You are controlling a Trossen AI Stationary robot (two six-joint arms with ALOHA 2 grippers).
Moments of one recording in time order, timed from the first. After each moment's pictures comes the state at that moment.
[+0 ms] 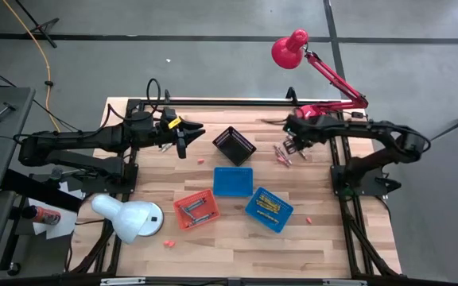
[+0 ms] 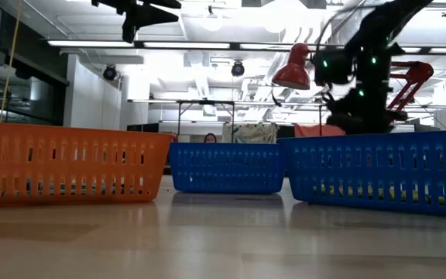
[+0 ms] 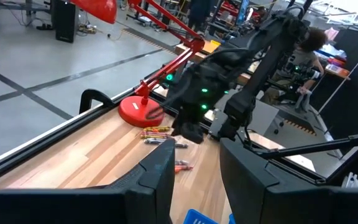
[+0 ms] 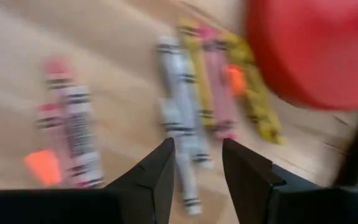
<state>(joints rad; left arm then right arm) 0.14 0.94 0.78 0.02 -0.16 -0.37 -0.51 1.37 0.75 -0.81 0.27 0.62</state>
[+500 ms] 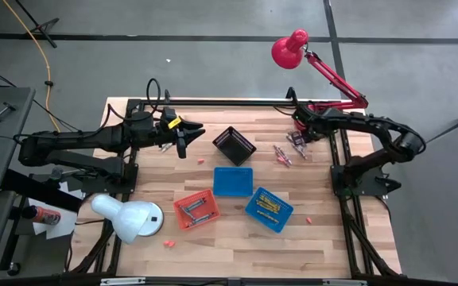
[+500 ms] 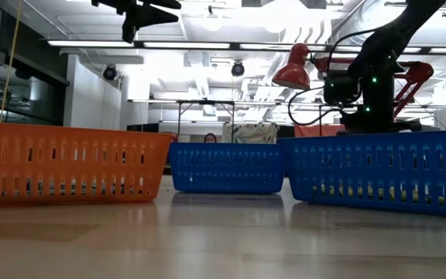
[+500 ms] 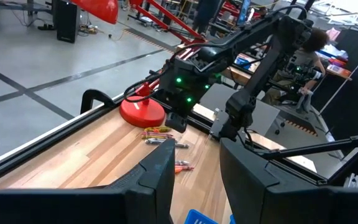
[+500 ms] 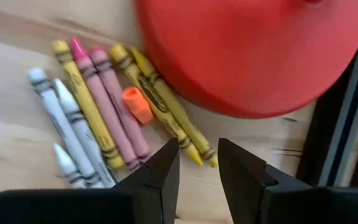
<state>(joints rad) 0.14 0.94 0.78 0.02 -0.17 -0.37 -0.75 1.40 0.70 -0.75 0.26 0.52</state>
